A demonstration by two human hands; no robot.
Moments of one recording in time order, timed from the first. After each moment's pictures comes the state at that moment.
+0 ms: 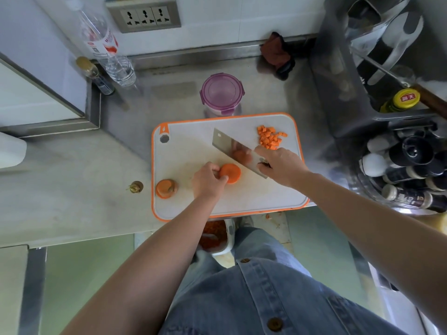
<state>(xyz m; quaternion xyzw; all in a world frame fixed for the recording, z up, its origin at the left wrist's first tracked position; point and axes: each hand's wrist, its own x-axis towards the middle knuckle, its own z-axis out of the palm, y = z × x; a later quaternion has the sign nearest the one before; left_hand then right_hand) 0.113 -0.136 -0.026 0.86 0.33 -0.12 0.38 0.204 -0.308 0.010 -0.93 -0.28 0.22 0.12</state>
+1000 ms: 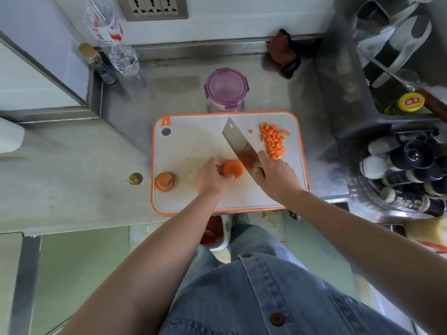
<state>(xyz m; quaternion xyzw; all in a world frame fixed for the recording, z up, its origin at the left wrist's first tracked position) 0.112 -0.141 -0.037 0.84 0.34 -0.12 0.41 0.163 -0.296 0.010 -0.95 -0.23 0.19 0.14</state>
